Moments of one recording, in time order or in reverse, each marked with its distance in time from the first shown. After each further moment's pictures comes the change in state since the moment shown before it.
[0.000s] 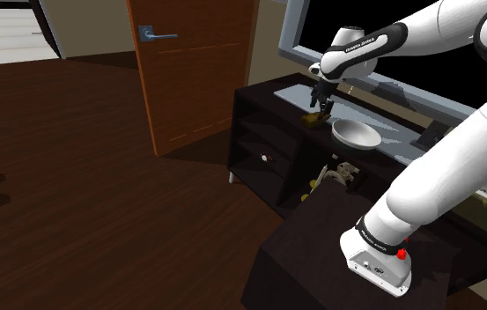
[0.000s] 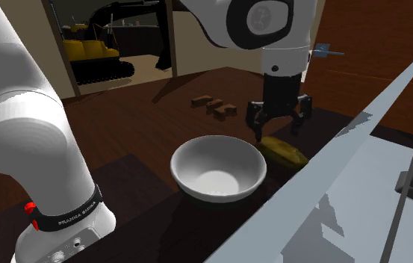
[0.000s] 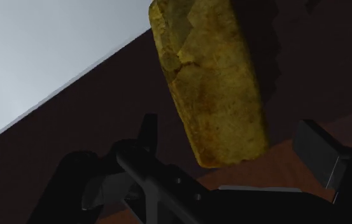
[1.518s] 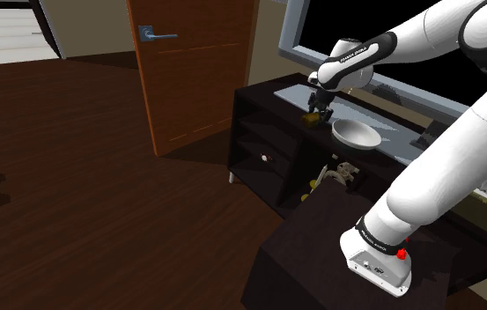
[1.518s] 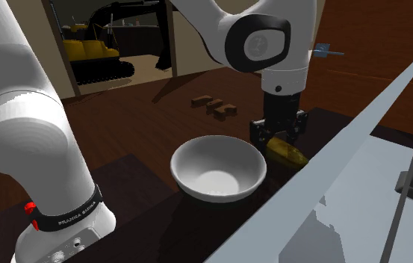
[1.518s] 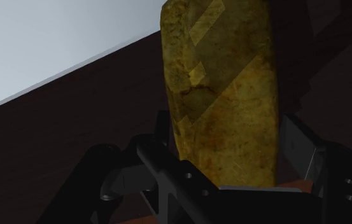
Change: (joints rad) arm 0.010 0.061 -0.035 -0.043 0.038 0.114 -0.196
